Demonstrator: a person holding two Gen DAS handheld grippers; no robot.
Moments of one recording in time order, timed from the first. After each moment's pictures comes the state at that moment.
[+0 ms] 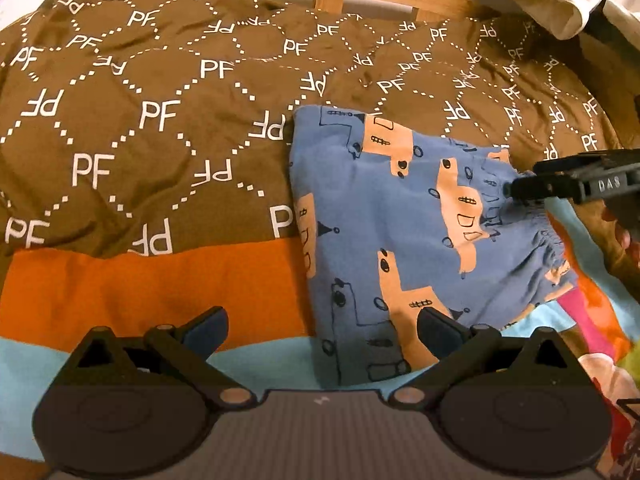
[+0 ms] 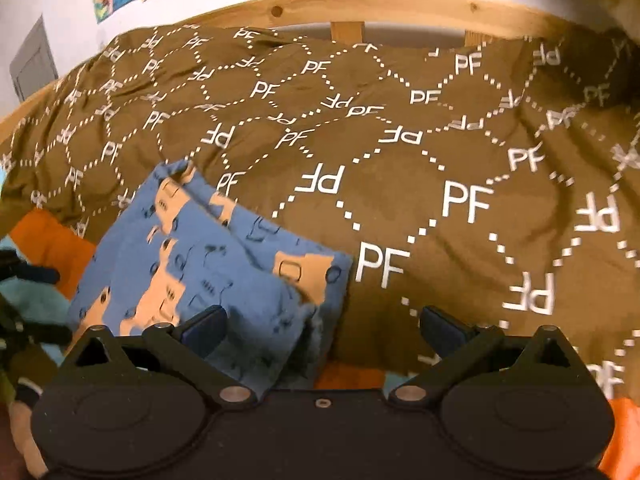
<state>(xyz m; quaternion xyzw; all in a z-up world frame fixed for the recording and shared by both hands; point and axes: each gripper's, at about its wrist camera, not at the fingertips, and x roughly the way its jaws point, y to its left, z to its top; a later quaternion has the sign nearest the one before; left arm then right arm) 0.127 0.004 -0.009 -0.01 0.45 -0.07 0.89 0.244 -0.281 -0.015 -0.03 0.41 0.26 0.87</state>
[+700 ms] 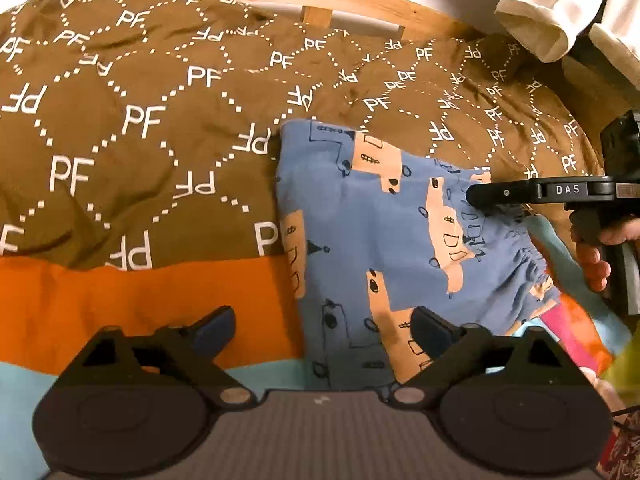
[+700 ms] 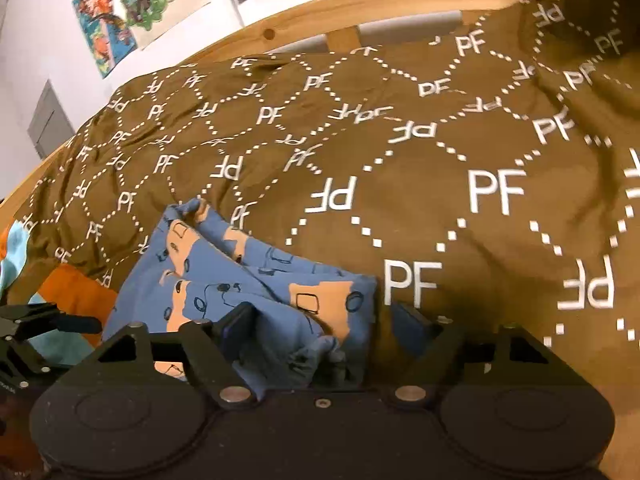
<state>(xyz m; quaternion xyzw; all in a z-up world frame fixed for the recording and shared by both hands) 0.133 0.011 -0.014 -0.04 0.42 -0.11 0.90 0.260 -0.284 -0.034 0.07 0.40 0.28 0.87</state>
